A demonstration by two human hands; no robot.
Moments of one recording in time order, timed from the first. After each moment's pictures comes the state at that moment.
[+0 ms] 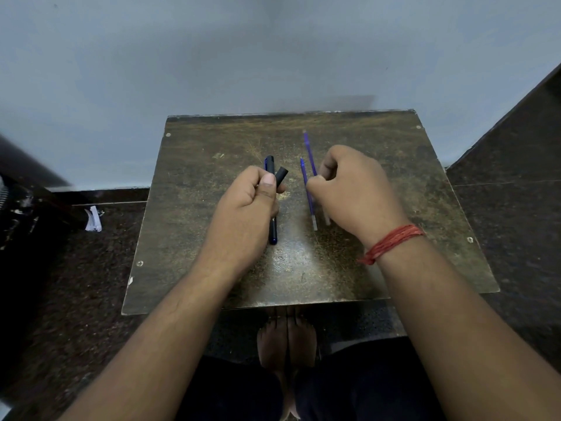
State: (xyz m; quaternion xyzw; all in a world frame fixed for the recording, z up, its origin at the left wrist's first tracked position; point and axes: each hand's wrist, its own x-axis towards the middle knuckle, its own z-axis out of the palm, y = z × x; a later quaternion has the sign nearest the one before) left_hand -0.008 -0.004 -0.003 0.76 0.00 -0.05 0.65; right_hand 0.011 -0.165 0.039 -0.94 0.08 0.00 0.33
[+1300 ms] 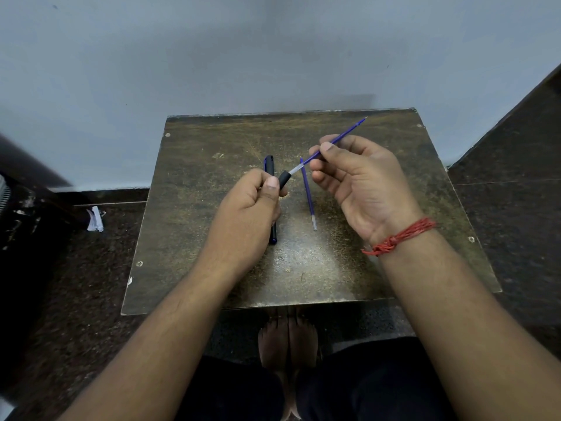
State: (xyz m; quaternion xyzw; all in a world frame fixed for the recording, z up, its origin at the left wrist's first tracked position) left_hand -0.012 -0.007 0.001 0.77 -0.01 -0.06 0.64; right_hand 0.017 -0.173 0.032 -0.52 0.12 0.02 0.85
